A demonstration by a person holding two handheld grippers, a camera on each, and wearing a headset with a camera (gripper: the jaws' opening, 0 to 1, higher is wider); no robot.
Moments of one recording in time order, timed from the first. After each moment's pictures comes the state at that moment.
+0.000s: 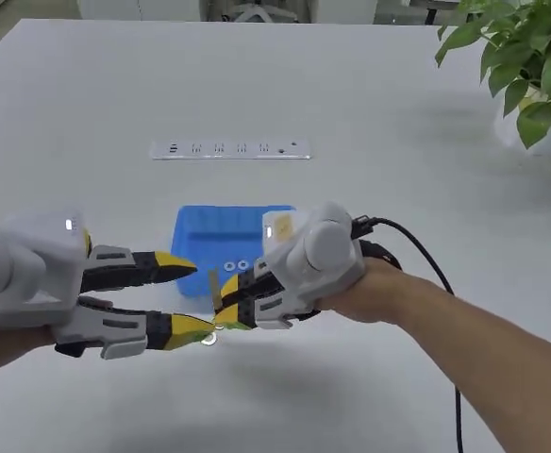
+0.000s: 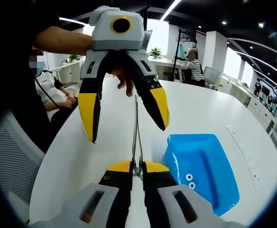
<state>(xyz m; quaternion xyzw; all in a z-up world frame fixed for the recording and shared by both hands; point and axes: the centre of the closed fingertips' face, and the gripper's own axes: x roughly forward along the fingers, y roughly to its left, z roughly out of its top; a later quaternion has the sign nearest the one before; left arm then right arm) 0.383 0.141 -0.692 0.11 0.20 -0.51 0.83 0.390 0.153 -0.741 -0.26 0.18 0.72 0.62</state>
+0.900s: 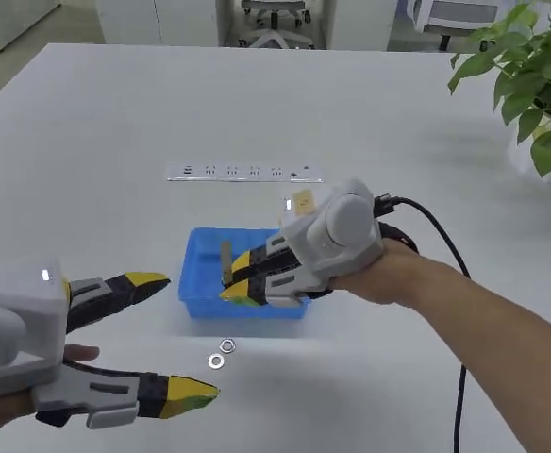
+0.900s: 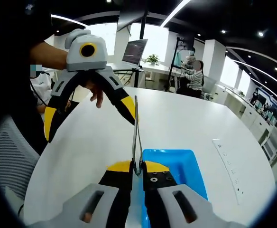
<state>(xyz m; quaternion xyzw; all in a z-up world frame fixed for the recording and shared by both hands) 0.369 0.152 -0.681 0.08 0.20 -0.44 0.87 0.431 0.160 -0.705 -0.26 0.14 0.72 0.63</state>
